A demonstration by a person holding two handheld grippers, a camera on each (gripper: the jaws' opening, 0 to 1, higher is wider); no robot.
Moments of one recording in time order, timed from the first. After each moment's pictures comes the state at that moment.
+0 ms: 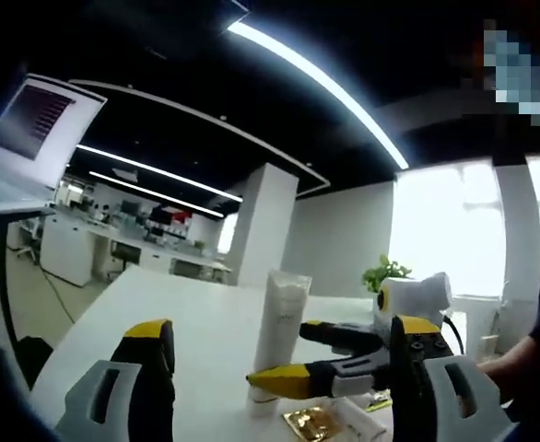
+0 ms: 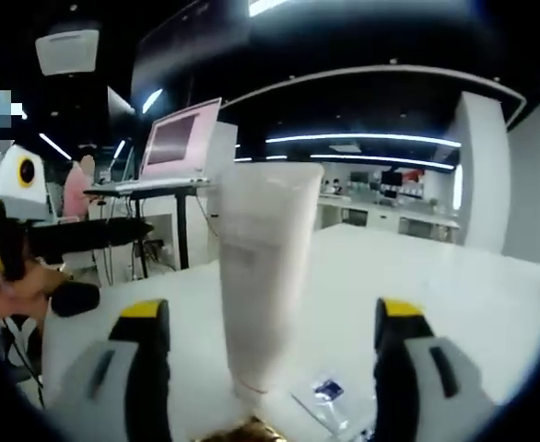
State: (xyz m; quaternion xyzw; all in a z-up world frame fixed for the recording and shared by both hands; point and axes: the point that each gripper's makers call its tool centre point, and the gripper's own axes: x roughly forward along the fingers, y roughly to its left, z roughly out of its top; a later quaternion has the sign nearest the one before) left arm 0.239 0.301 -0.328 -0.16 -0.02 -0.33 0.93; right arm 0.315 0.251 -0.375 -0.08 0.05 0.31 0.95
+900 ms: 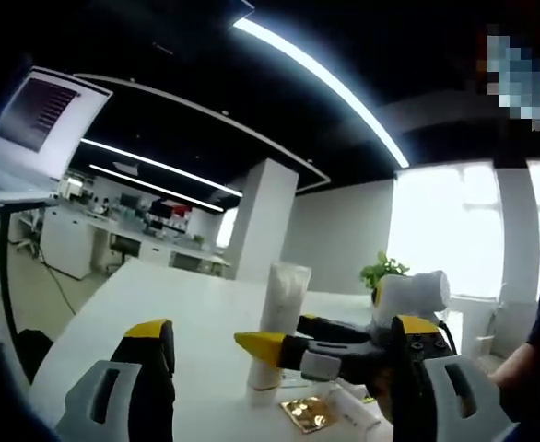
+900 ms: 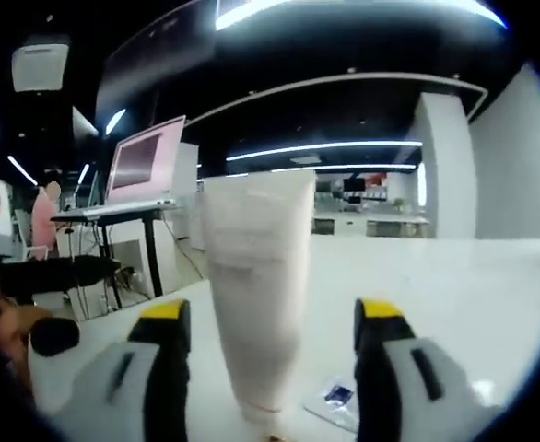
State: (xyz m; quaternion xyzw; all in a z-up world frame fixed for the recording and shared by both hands) left arm 0.229 0.306 -0.335 -0.16 0.00 -0.33 0.93; right arm 0.323 0.254 -0.365 -0.02 0.02 0.22 0.97
